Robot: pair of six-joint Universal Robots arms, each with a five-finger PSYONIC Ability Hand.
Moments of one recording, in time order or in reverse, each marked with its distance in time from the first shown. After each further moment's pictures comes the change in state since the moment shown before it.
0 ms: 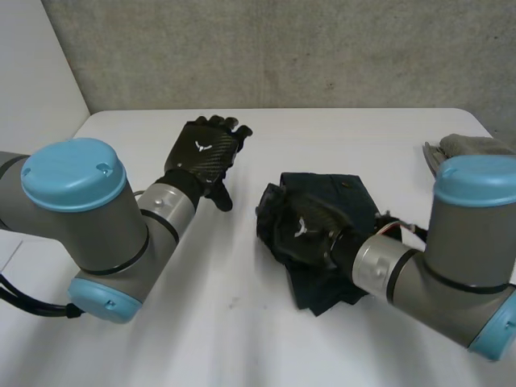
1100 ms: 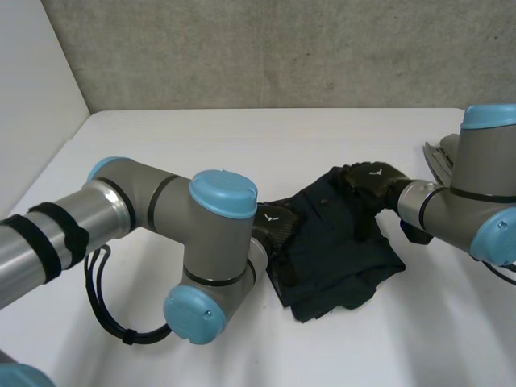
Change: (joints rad) left arm -0.220 -0.447 0.490 -0.459 -0.100 -0.203; right arm -0.215 0.306 -0.481 0.281 0.185 0.831; left_hand -0.010 0.003 0.001 0.000 0.004; right_hand -0.007 -0.003 -0.006 -0.002 -0.006
